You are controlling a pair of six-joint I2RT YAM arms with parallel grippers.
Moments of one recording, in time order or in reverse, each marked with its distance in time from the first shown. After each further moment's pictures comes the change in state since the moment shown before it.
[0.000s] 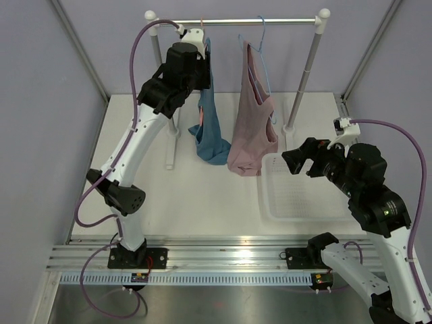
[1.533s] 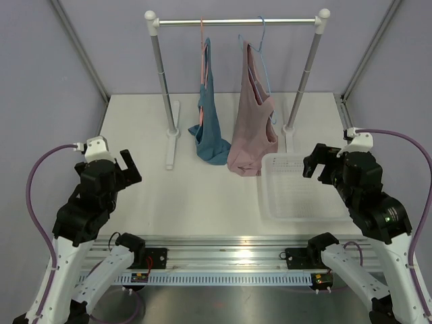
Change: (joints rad) left arm 0.211 -1.239 -1.243 -0.174 -0.238 -0.161; right arm -0.001 -0.060 -0.047 -0.154 0.385 -0.055
